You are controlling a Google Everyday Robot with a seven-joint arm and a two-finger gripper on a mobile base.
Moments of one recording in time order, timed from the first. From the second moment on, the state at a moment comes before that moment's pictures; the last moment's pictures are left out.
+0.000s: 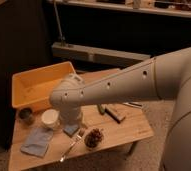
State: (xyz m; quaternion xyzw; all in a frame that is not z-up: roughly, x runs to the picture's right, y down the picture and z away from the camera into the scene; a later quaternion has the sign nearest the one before) arm -0.111 0.171 0.653 -0.19 -0.28 -0.69 0.64
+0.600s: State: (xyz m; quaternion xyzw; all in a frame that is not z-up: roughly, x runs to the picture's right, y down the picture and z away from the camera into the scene) arm -0.111 0.171 0.653 -0.19 -0.28 -0.69 0.64
